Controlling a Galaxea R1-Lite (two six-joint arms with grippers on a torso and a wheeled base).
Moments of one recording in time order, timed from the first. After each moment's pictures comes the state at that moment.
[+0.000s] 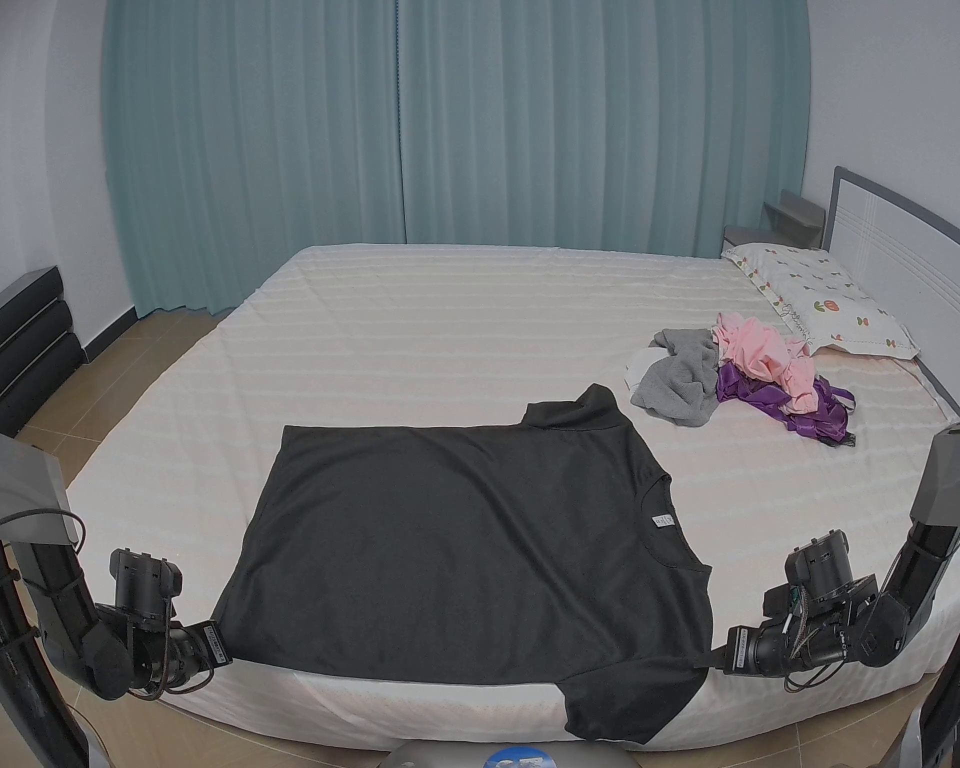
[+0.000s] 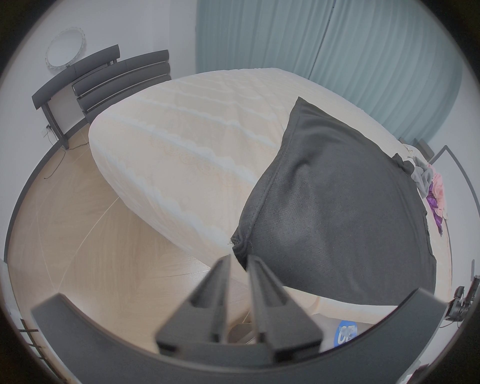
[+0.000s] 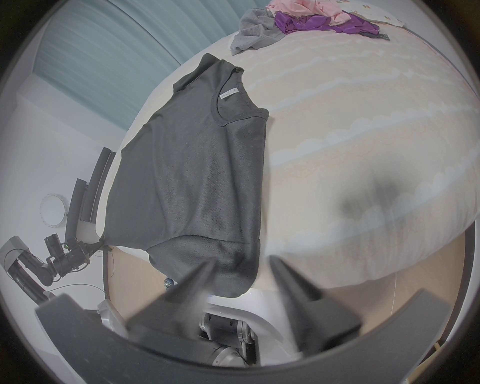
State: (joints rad) left arm -0.01 2.02 -0.10 -0.96 0.14 -0.47; right arm 0.25 2.01 -0.22 -0.77 0.24 0.49
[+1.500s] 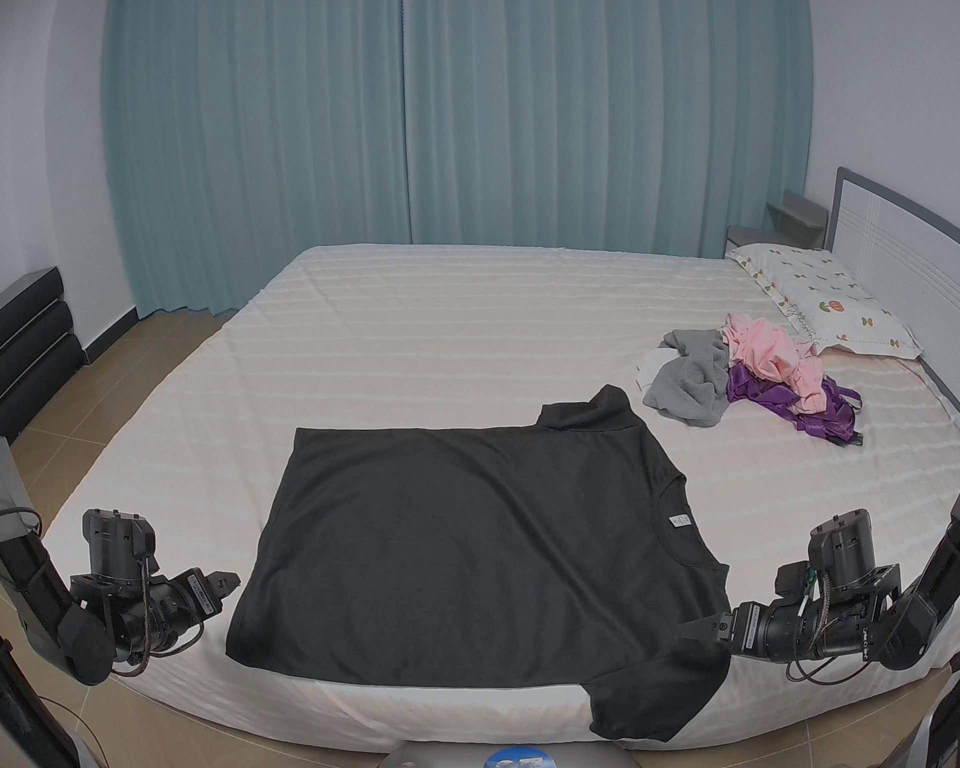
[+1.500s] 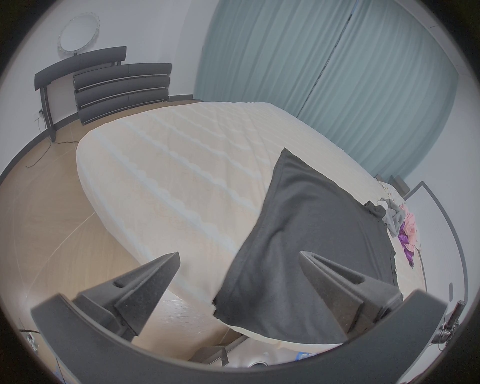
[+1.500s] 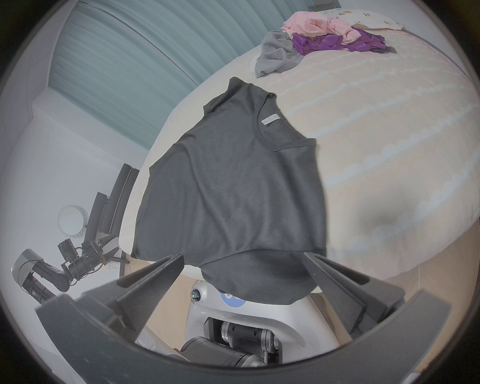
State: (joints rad) left arm 0.00 1.86 -0.17 -0.95 0.07 -0.55; right arm 0.30 1.85 -0.20 -0.79 0.25 0.60
